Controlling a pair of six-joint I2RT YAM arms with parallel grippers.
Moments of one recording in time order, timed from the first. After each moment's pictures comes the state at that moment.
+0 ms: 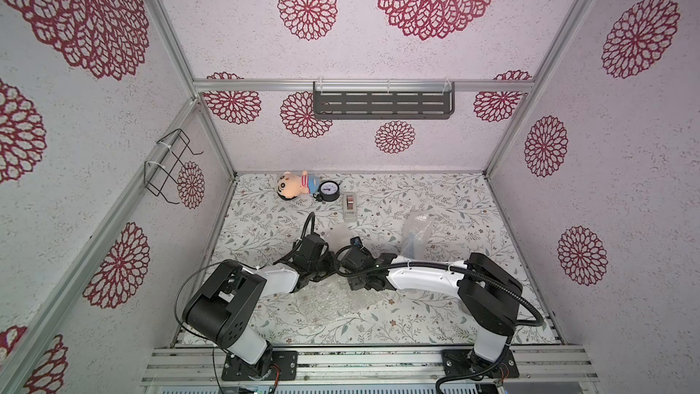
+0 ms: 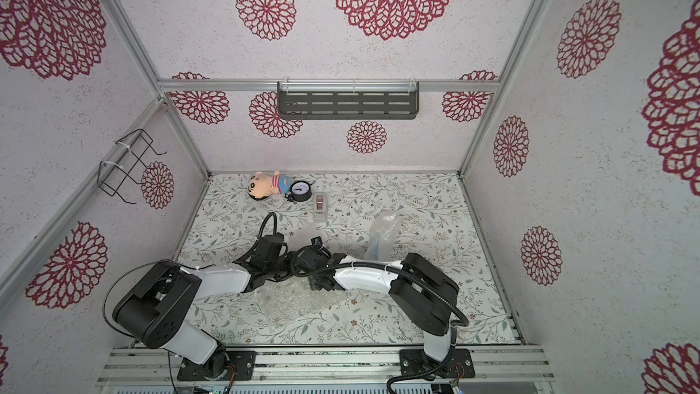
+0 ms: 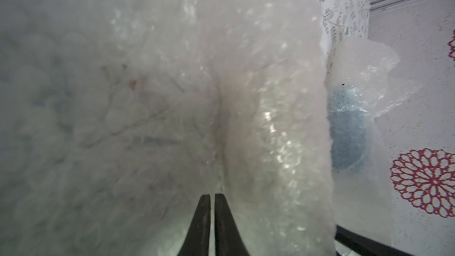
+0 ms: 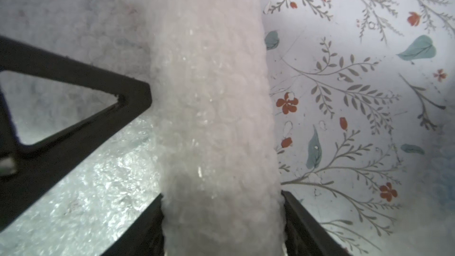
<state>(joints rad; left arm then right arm) -0.50 1.59 0.56 0.20 0.25 -0.89 1.07 1.82 1.16 -0.49 0.34 0.64</state>
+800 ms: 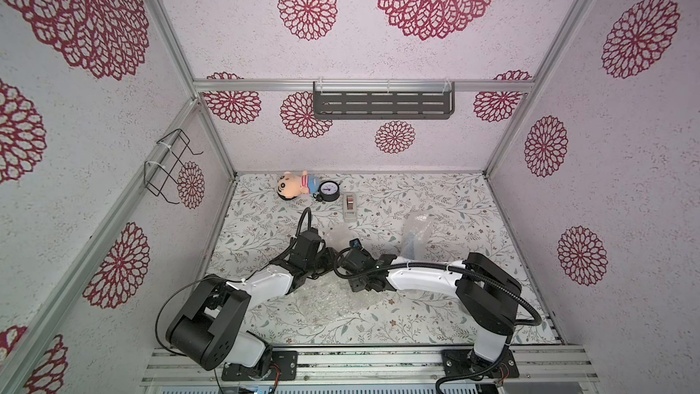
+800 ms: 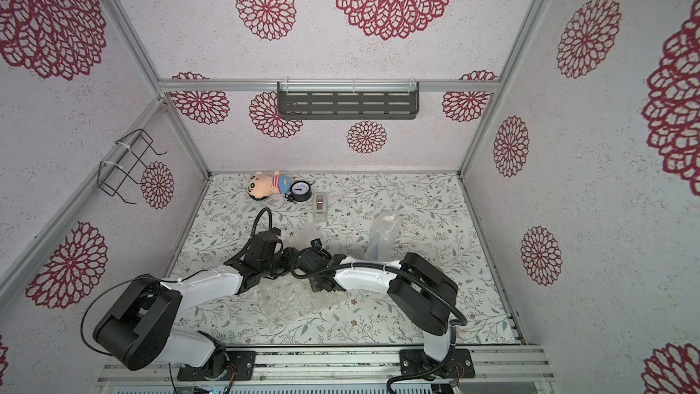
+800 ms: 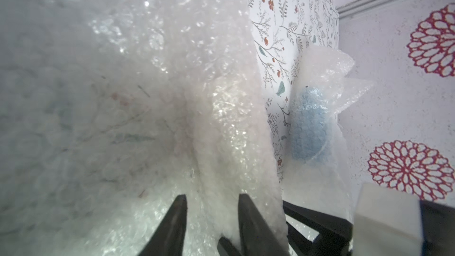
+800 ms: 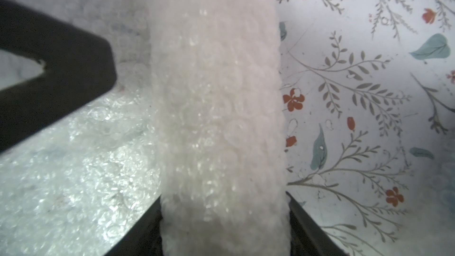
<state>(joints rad) -0.49 1.47 0.57 0.16 0.27 -0.89 1.07 1.82 1.14 -0.47 0.33 0.61</state>
